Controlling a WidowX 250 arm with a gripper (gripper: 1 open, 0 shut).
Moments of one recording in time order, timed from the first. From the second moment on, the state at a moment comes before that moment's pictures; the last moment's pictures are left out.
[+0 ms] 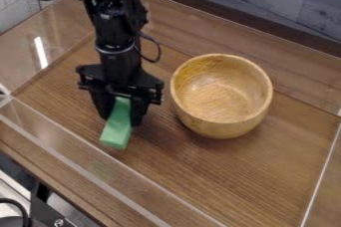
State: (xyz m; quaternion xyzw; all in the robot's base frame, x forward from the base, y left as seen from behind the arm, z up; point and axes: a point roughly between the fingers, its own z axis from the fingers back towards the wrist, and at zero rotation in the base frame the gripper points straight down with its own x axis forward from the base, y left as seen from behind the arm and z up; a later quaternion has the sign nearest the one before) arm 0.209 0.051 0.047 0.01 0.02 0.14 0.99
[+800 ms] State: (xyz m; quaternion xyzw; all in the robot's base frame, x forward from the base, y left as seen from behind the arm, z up) arm 0.215 0.050 0.057 -0.01 0.02 0.16 0.99
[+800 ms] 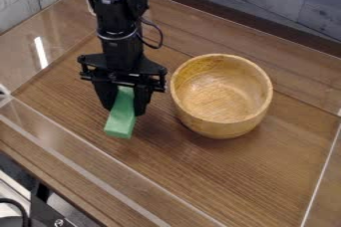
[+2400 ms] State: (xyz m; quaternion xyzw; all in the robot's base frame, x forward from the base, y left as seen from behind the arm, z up) arm 0.267 -0.008 0.084 -0.05 0.01 0.16 0.99
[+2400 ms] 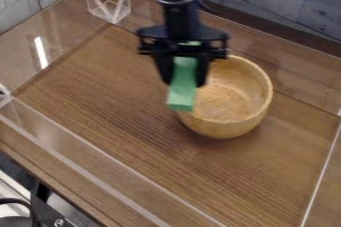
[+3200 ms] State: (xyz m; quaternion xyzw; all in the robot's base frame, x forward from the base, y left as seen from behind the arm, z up) arm 0.290 -0.042 0.076 -0.05 0.00 0.16 0.99
